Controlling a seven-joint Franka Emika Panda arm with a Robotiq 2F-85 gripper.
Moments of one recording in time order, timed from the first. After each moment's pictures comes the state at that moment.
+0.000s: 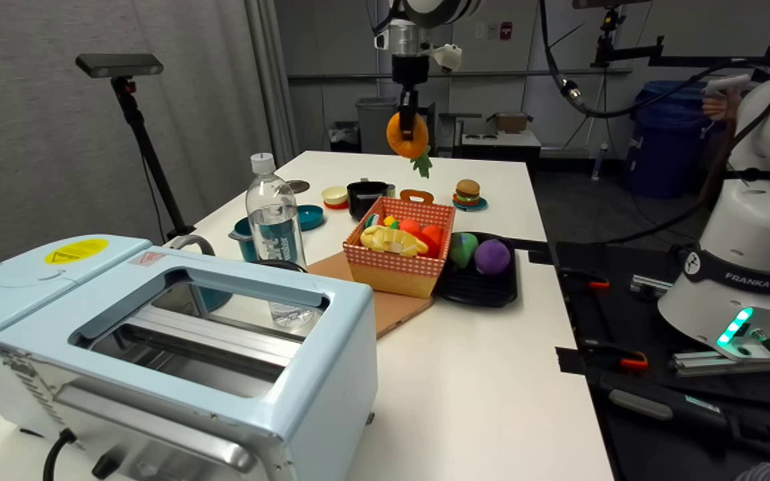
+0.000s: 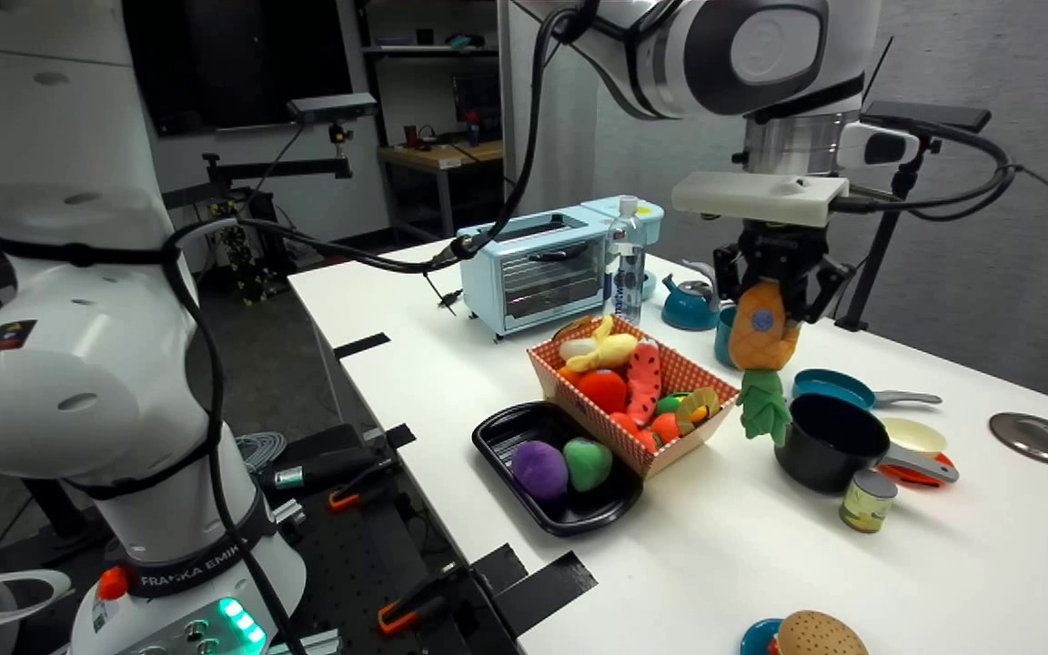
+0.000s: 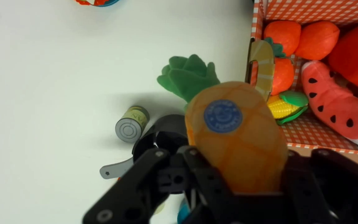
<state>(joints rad) -0.19 0.15 -0.16 -1.93 -0.05 2.15 -0.39</state>
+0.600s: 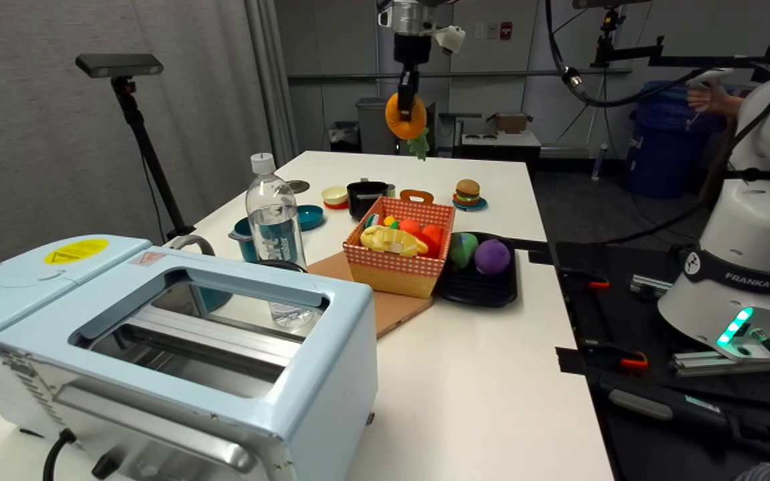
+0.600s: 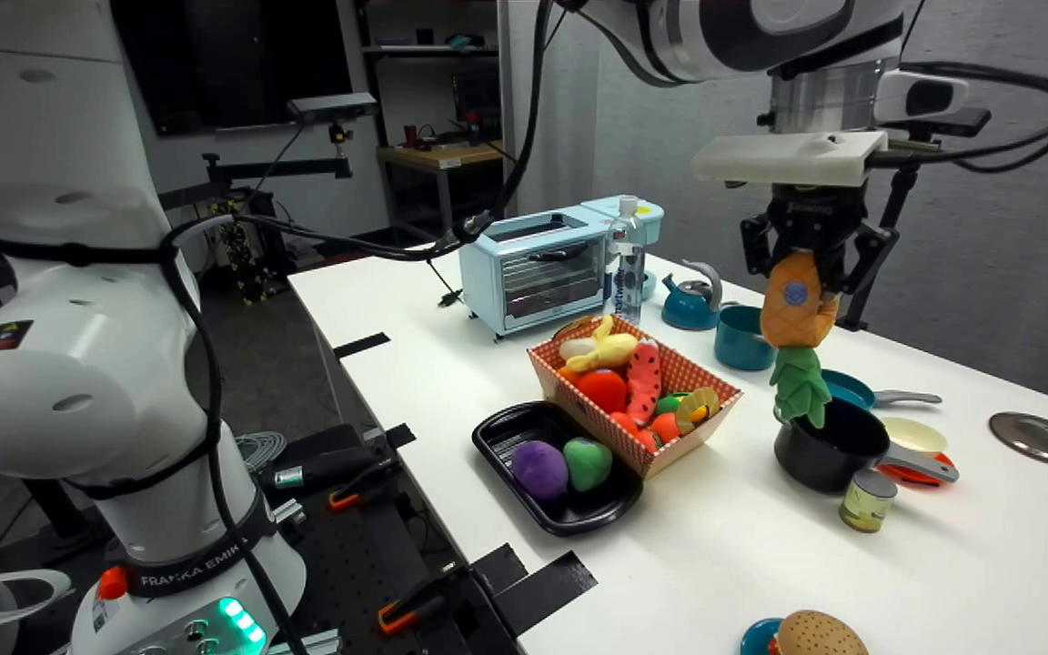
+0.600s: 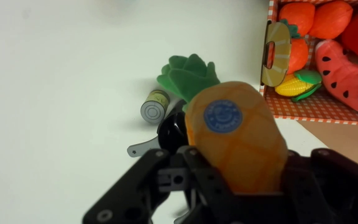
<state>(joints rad) -0.20 0.13 -0.17 -1.88 -0.05 2.15 -0.39</state>
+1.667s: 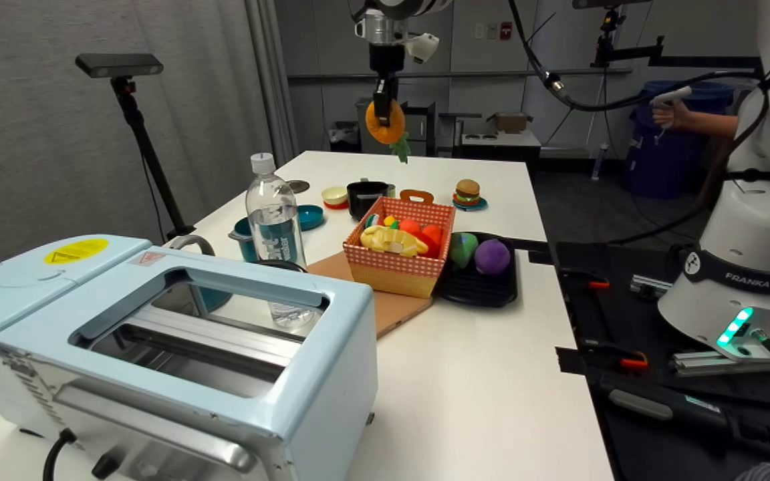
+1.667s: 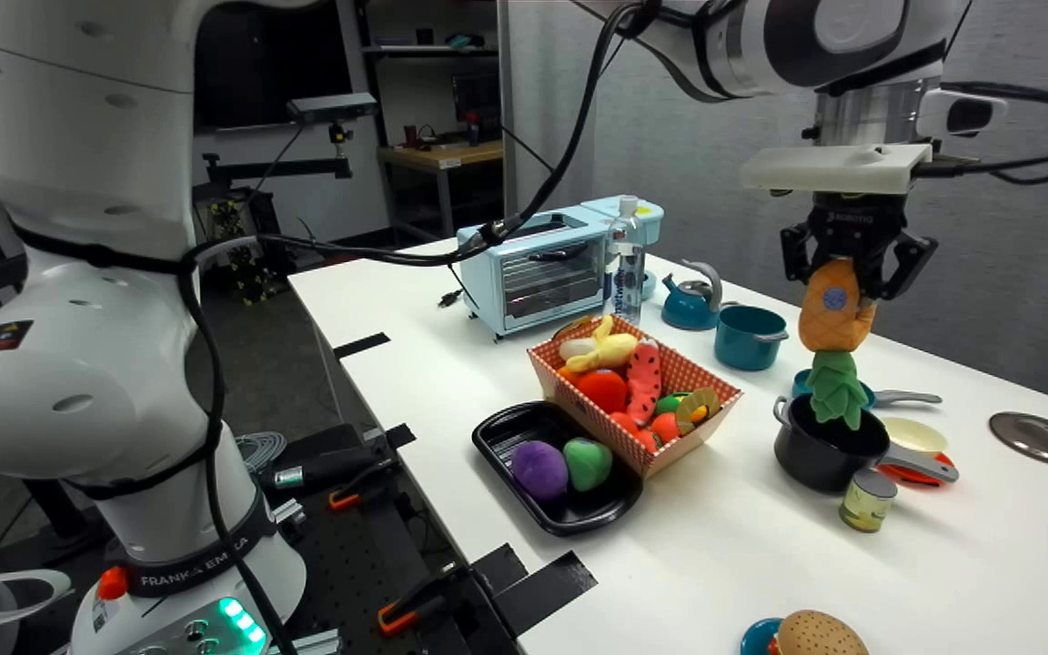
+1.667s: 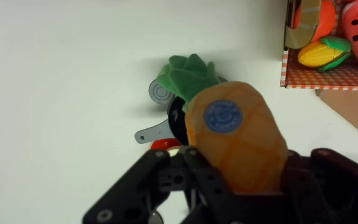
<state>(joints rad) -0.20 0.33 -0.17 -1.64 -0.05 2.08 -0.34</state>
